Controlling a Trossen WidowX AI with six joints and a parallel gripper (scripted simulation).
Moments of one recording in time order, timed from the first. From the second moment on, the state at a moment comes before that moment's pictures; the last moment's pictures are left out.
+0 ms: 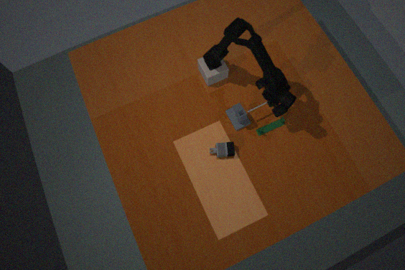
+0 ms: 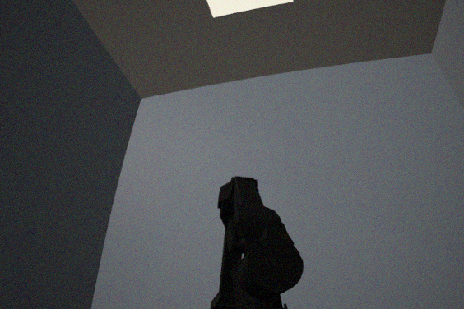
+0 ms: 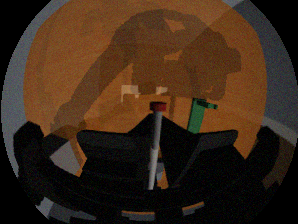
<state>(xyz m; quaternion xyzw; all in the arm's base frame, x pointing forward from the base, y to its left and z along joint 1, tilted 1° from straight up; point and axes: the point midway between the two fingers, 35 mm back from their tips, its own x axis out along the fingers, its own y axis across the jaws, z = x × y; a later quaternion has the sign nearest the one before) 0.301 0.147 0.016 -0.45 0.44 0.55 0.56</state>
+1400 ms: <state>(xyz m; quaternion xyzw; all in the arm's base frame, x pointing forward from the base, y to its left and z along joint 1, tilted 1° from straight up) 0.294 0.156 0.041 -0.44 0.46 0.55 0.54</state>
